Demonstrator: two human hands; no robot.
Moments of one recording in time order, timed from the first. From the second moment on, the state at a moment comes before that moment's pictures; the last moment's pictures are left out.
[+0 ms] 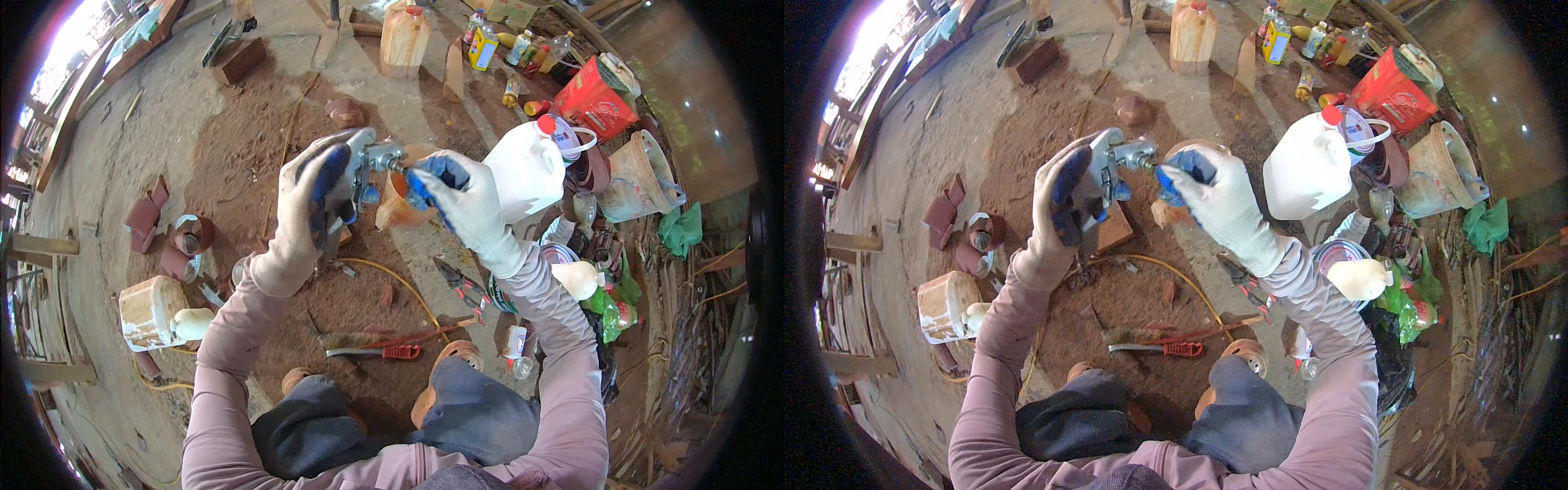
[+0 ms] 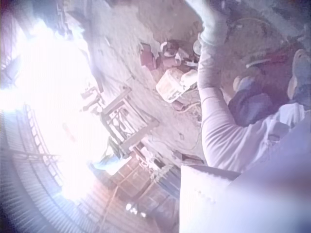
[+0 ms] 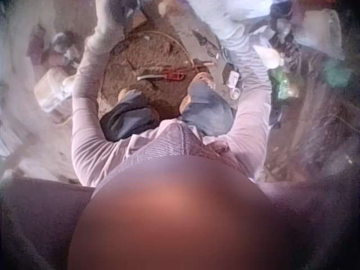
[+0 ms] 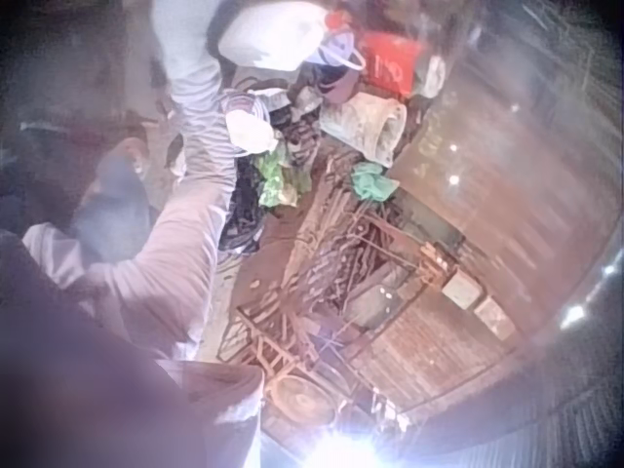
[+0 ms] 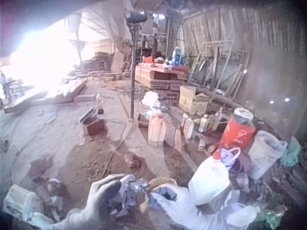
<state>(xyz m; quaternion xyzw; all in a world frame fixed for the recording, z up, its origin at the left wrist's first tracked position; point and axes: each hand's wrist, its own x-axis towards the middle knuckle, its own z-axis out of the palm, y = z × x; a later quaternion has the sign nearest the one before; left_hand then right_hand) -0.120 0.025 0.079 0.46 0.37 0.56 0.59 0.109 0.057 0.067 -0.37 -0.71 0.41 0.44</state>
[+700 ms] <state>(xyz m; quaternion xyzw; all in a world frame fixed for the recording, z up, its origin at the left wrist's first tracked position) -0.109 0.024 0.079 0.52 0.30 0.62 0.51 0.125 0.039 0.097 -0.26 -0.87 -0.23 0.35</state>
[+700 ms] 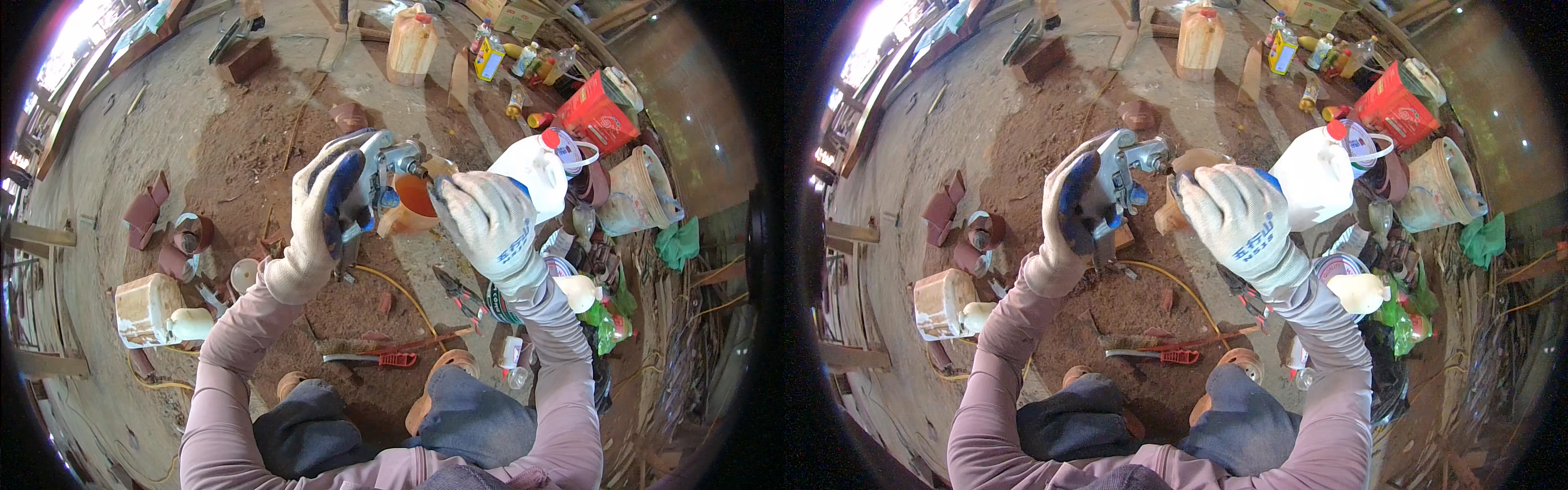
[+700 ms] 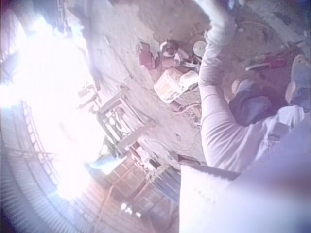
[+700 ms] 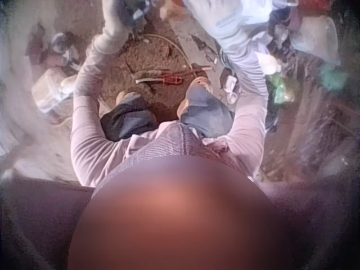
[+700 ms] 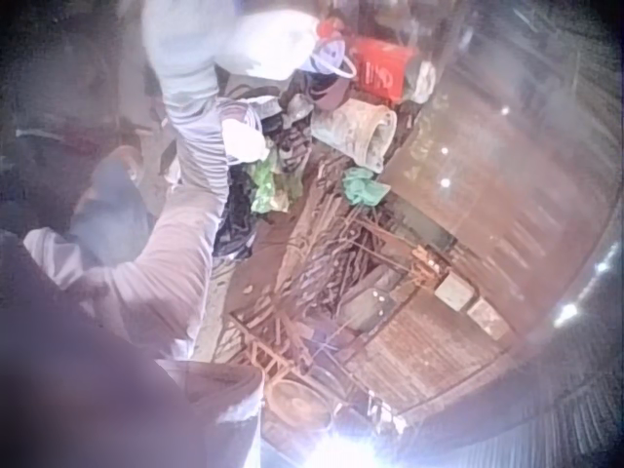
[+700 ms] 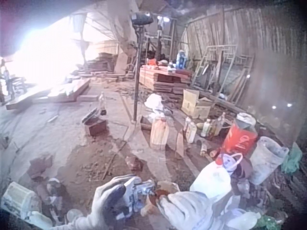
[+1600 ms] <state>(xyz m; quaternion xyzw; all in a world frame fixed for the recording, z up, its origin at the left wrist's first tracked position) -0.087 0.025 0.031 0.26 0.27 0.70 0.61 0.078 0.048 0.050 -0.39 -0.62 0.33 0.59</state>
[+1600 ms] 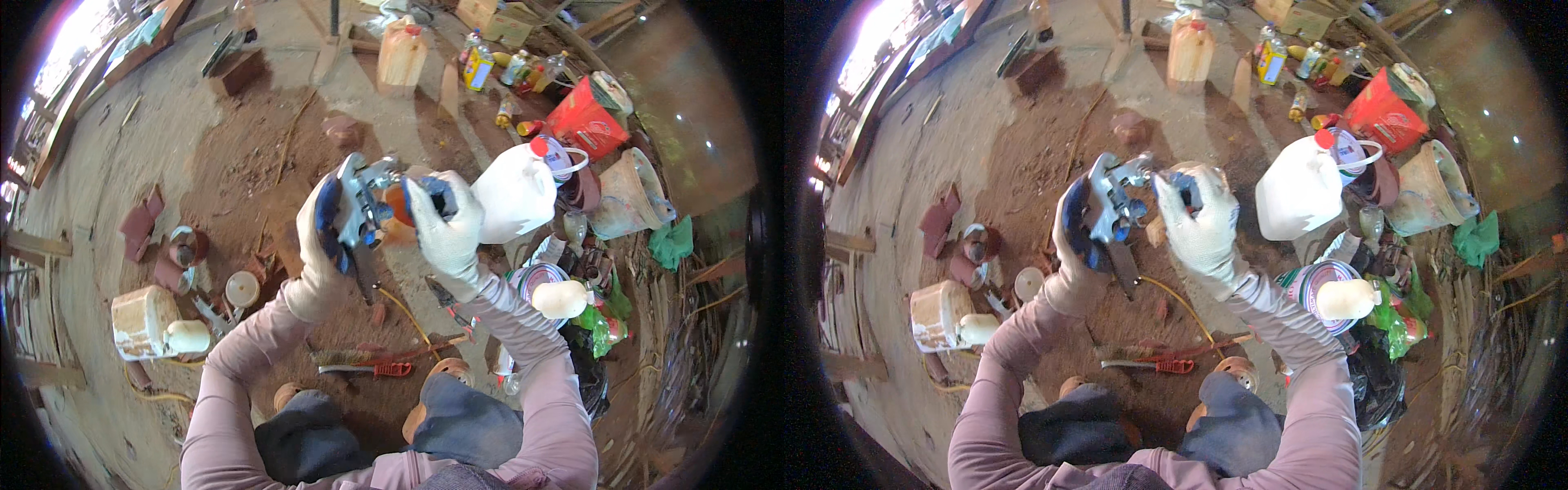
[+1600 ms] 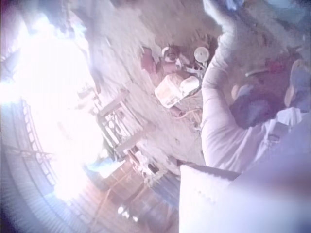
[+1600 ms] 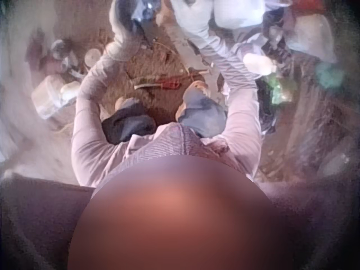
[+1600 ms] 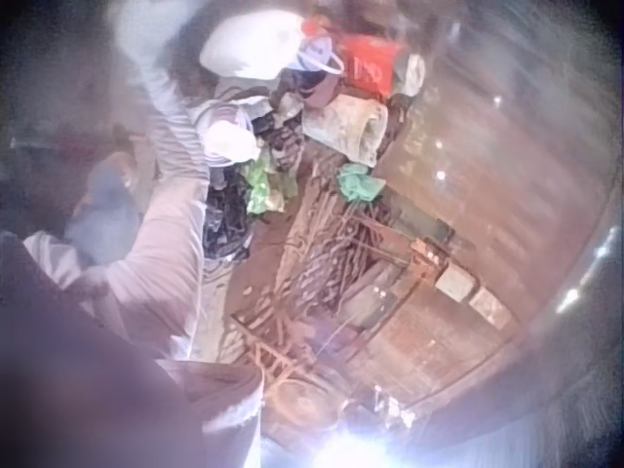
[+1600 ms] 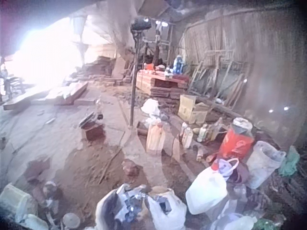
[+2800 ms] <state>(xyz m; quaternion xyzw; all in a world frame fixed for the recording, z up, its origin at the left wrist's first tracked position) -0.260 -0.034 -0.135 0.82 0.56 0.15 0.00 0.159 0.001 0.032 -0.37 -0.88 0.09 0.27</state>
